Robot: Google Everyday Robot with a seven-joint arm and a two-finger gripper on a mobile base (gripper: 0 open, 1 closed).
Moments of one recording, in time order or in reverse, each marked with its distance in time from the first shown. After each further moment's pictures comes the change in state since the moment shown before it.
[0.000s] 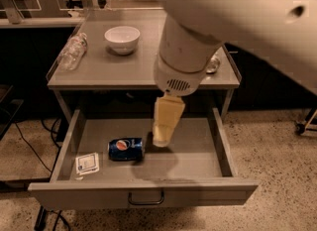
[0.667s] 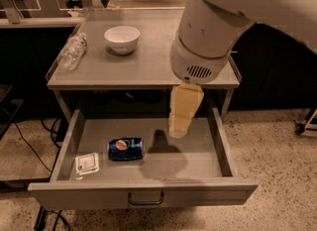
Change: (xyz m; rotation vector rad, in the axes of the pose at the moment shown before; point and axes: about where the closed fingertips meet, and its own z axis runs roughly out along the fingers) arm 0.015 -0.009 -0.029 0.029 0.000 -0.018
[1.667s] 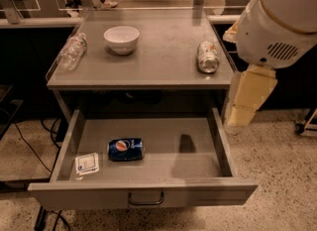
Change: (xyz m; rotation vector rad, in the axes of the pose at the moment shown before) arm 0.080 0.005 -0.071 0.009 -0.002 0.055
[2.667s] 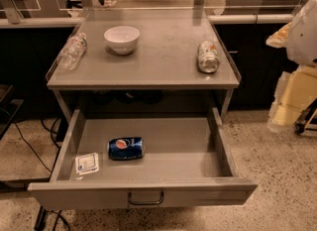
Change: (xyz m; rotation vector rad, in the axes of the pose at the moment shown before) arm 0.076 -0.013 -0.004 -0.011 0.034 0.110
